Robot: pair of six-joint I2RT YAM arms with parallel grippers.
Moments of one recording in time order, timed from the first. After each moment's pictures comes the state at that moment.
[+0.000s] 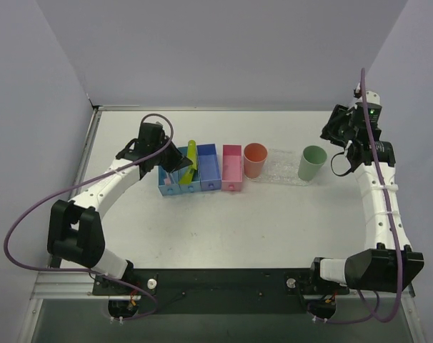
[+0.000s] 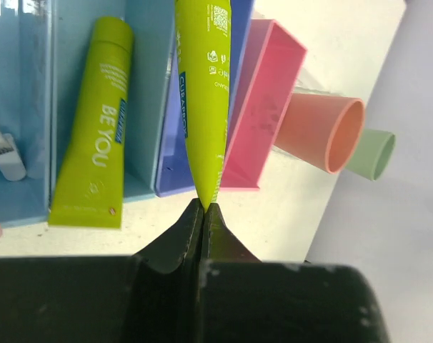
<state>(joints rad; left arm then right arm) -0.34 1.53 1.14 -0.37 0.25 -0.99 -0.11 1.30 1.35 -0.59 0.05 0.22</state>
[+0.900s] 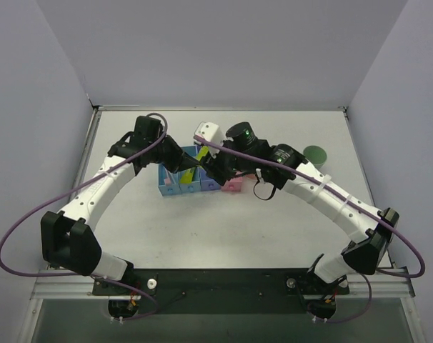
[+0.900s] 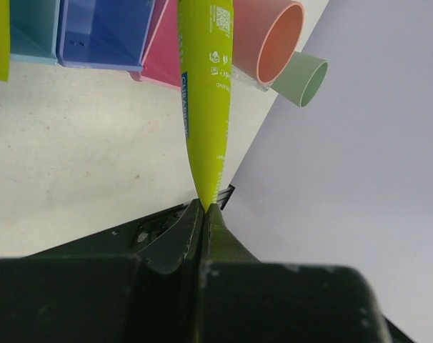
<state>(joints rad) -0.35 1.45 1.29 -0.63 0.48 -1.21 0.85 1.49 1.55 -0.66 -0.09 -0.23</state>
